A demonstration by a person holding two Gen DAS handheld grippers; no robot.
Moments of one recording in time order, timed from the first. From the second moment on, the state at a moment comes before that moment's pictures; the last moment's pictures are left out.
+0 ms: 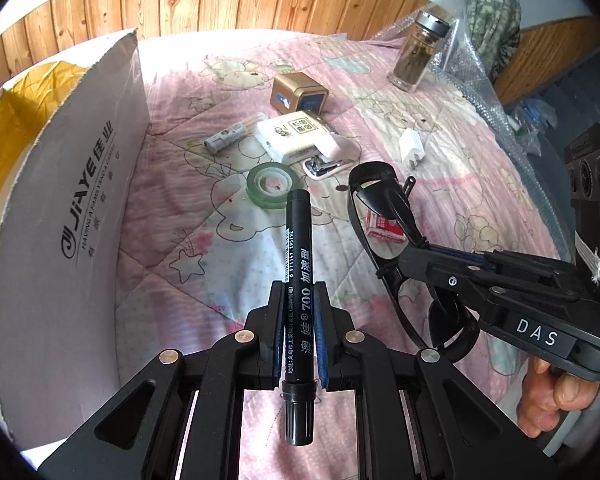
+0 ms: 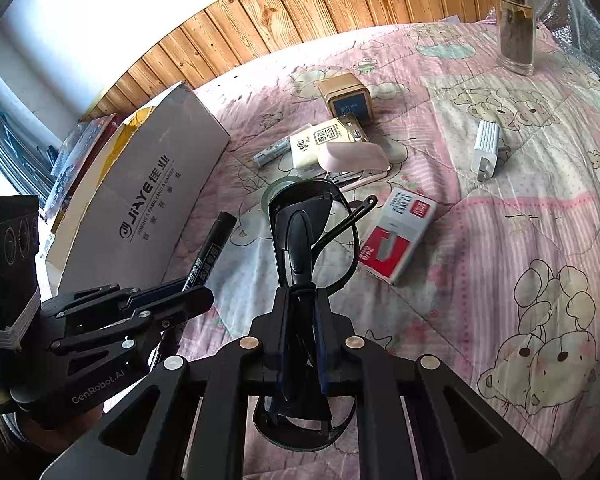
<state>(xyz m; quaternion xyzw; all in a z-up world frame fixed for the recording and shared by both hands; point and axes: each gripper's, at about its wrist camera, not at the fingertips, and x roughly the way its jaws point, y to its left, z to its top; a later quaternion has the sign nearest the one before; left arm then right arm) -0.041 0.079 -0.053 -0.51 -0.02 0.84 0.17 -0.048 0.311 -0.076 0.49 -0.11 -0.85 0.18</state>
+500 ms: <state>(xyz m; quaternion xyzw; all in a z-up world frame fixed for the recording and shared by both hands) -0.008 0.055 0.000 -0.46 -0.01 0.88 0.12 -0.020 0.286 -0.039 0.45 -0.09 -0.87 0.19</state>
